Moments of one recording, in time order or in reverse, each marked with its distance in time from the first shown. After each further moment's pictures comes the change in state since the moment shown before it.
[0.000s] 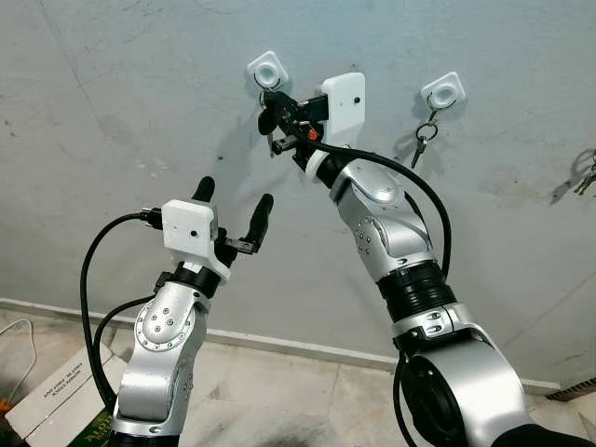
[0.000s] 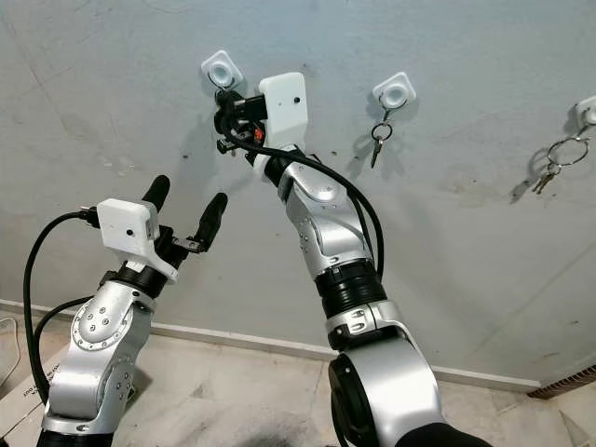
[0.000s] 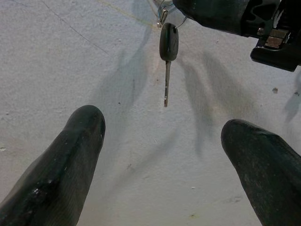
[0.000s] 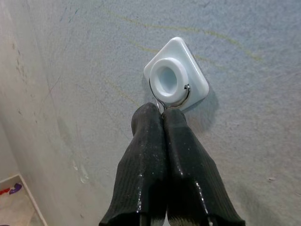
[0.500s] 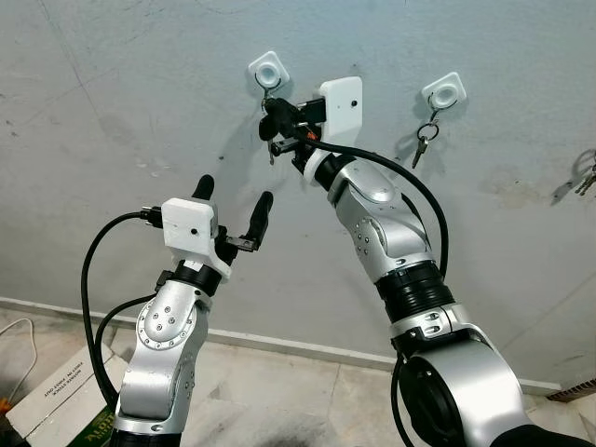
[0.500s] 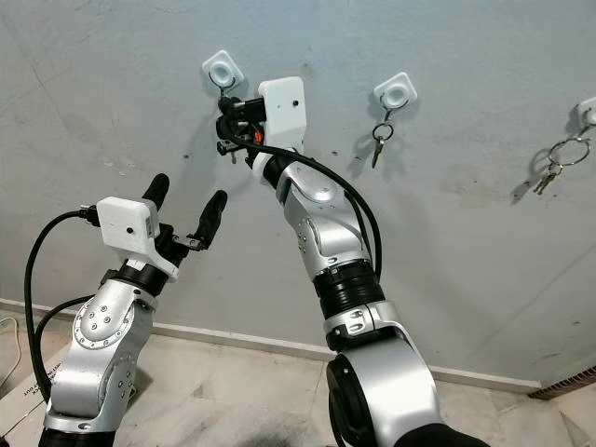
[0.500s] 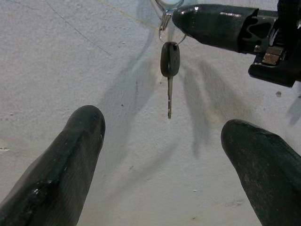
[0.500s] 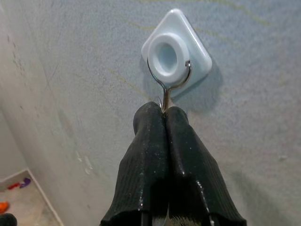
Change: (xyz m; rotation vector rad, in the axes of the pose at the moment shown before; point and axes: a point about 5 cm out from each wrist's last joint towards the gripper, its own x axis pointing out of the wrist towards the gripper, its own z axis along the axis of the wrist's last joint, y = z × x) left arm 0.002 -0.001 0.001 -0.006 -0.005 0.011; right arm 0.000 0.000 -0.007 0.052 0.048 -0.027
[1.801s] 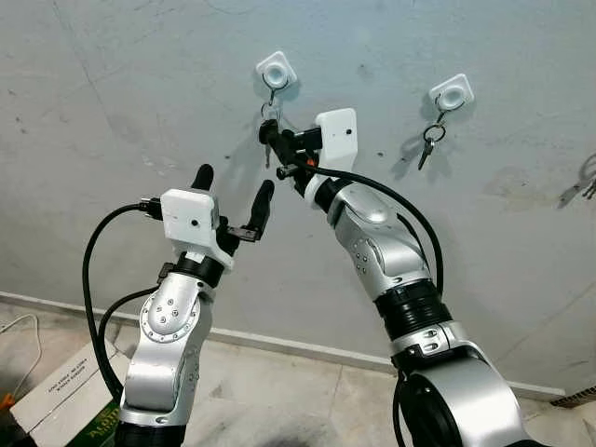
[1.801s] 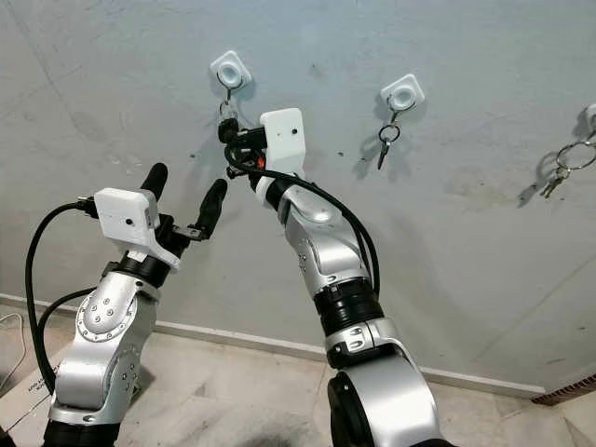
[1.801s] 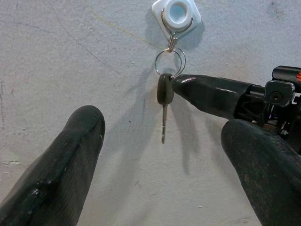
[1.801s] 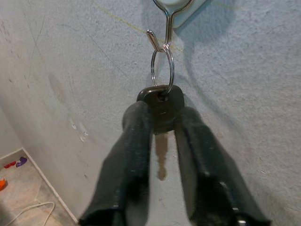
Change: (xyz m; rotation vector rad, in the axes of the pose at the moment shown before) left arm 0.007 -0.002 0.008 -0.004 -0.042 0.015; right arm -0.011 -0.001 -0.026 -0.020 0.096 -0.044
